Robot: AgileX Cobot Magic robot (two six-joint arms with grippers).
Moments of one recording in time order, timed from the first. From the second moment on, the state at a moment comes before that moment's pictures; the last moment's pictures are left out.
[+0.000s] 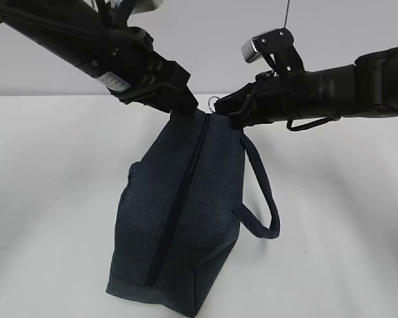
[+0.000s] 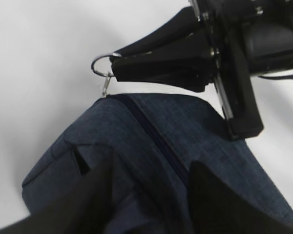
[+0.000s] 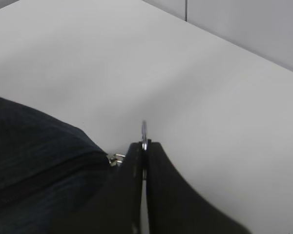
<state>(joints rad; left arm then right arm) -0.47 1.75 -1.43 -0.58 0.79 0.46 0.21 1.93 -1.19 1.79 0.62 -2.07</state>
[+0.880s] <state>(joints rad) -0.46 1.82 -1.43 -0.56 0.77 0.46 0.21 1.93 -1.19 1.79 0.62 -2.07</state>
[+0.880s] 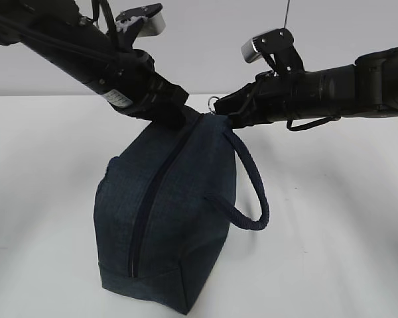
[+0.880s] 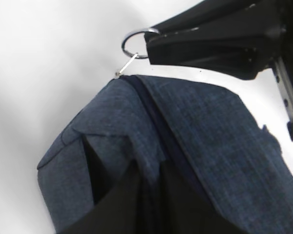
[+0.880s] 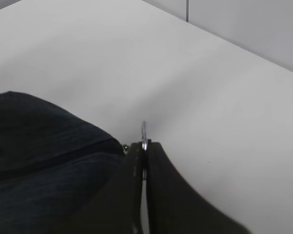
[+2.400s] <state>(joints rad) -0.46 1.76 -1.43 -0.52 0.74 0.50 0.21 2.04 -1.21 1.79 0.61 -2.06</state>
